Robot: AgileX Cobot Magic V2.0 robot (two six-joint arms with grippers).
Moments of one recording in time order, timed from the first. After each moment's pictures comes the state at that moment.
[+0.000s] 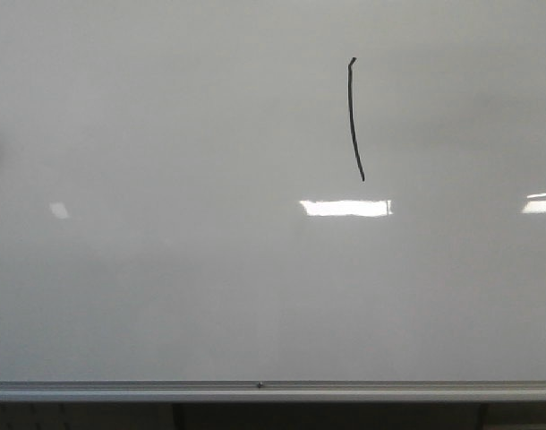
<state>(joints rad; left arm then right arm) 0.10 0.69 -0.66 -0.37 0.51 0.57 0.18 0.56 -0.58 0.64 0.19 -0.55</state>
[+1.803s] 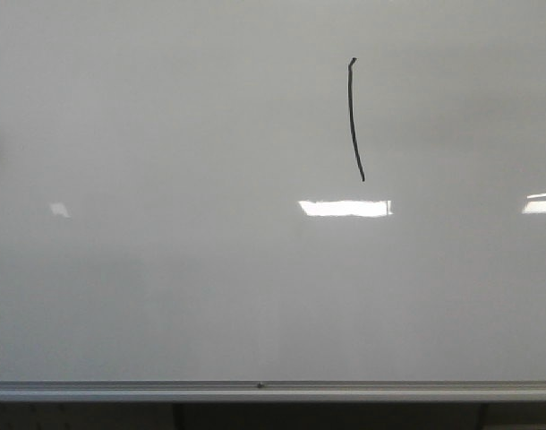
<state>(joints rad) -0.08 0.03 -0.17 0.11 0.22 -0.01 0.18 0.56 -0.58 0.64 0.18 -0.55</state>
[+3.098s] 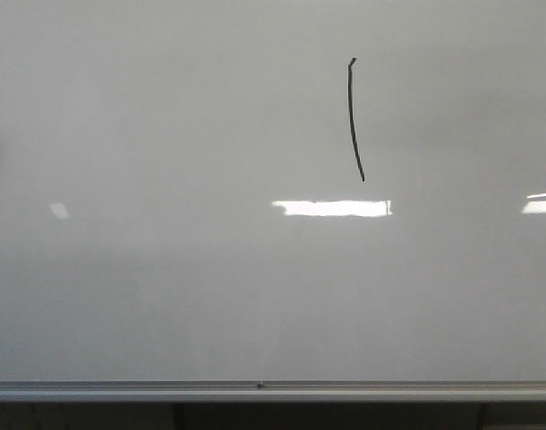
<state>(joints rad) -0.06 -0.01 0.01 0.06 0.12 -0.02 0.18 0.56 -0.58 0.64 0.19 -0.55</state>
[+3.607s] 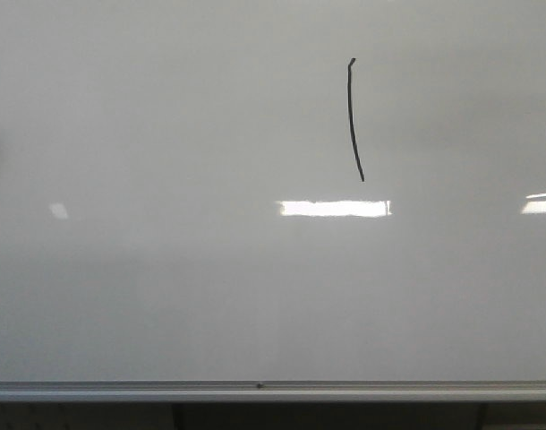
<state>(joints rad) -0.06 -0.01 0.01 0.06 0.12 -0.02 0.18 0.56 -0.58 0.64 0.19 -0.55</state>
